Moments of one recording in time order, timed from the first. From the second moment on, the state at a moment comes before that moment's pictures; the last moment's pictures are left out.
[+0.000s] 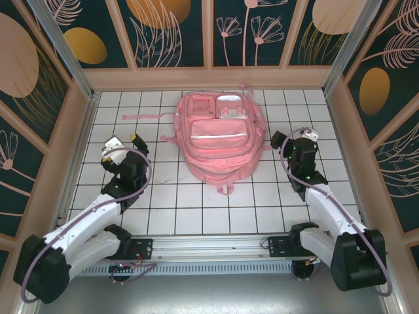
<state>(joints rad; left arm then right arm) -0.49 0.99 0.48 0.11 -1.01 -0.61 0.13 1.02 0.49 0.14 0.20 0.51</state>
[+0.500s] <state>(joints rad) -0.20 1.40 0.53 0.36 -0.98 -0.37 0.04 1.23 0.33 0.57 0.28 0.28</state>
